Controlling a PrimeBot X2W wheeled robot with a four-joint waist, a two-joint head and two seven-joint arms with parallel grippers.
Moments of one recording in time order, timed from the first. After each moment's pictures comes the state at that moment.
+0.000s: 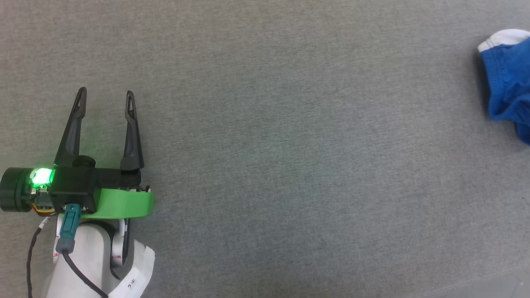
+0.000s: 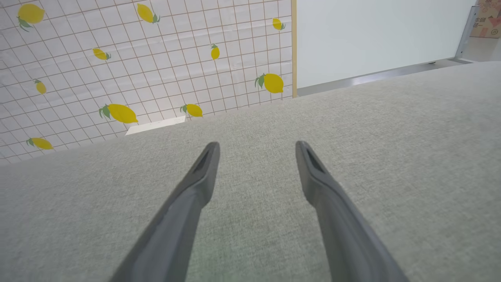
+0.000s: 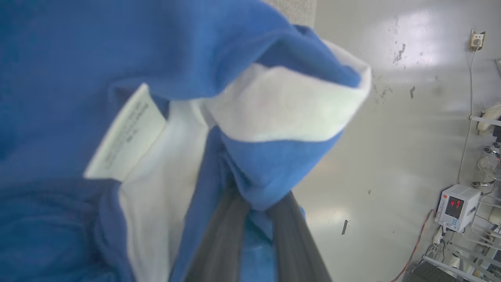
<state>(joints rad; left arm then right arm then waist) -0.23 0.21 -0.03 -0.13 0.01 0.04 -0.26 -0.97 -0.80 0.60 0.75 0.52 0.13 0.54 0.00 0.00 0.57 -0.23</state>
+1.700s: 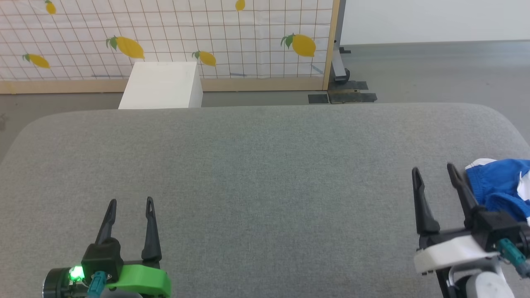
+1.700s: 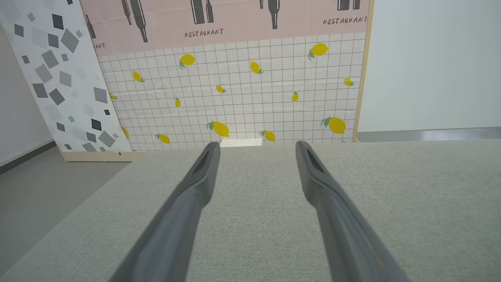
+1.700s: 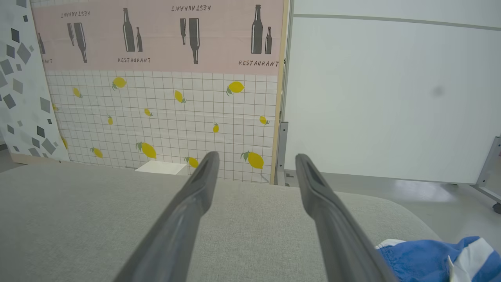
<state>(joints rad) 0.07 0.10 0.01 0.01 -0.05 0.04 -0.26 -0.04 -0.06 -0.06 0.09 0.03 0.13 -0.26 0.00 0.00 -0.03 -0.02</state>
